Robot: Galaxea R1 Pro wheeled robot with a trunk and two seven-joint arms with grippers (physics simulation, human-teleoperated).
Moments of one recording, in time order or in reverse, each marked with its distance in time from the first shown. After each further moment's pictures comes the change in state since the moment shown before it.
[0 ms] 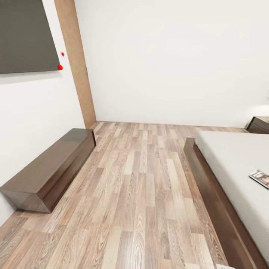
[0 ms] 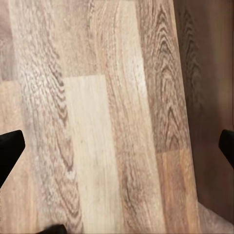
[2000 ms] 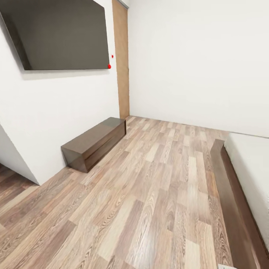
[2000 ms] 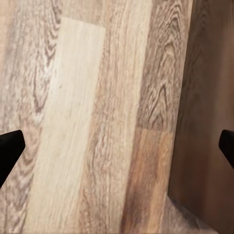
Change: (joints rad) left arm -0.017 0.000 0.000 0.001 -0.003 0.002 0.000; right arm 0.000 -0.009 0.000 0.000 0.000 0.000 -0.011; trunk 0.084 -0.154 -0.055
